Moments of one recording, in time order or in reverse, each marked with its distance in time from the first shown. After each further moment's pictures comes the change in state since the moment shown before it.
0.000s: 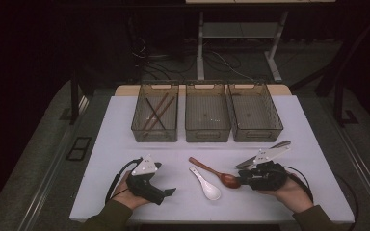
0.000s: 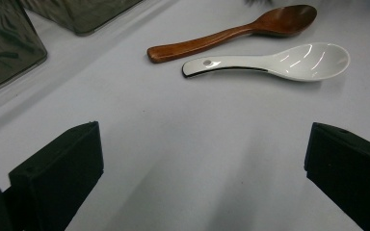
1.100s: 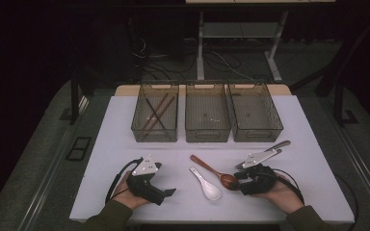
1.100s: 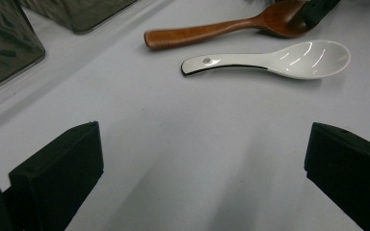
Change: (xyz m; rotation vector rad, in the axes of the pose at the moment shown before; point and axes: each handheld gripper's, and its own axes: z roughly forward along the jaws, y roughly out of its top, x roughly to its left) left arm 0.000 0.000 0.001 0.007 -0.003 0.002; right arm 0.003 -0.003 0.029 0.065 -0.020 -0.011
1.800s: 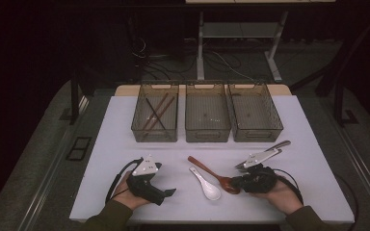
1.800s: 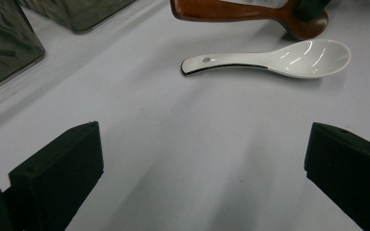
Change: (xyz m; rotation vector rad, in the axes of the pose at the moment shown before) left arm 0.000 0.000 0.000 0.004 0.001 0.002; right arm -0.001 -0.001 -0.001 -0.011 0.065 0.032
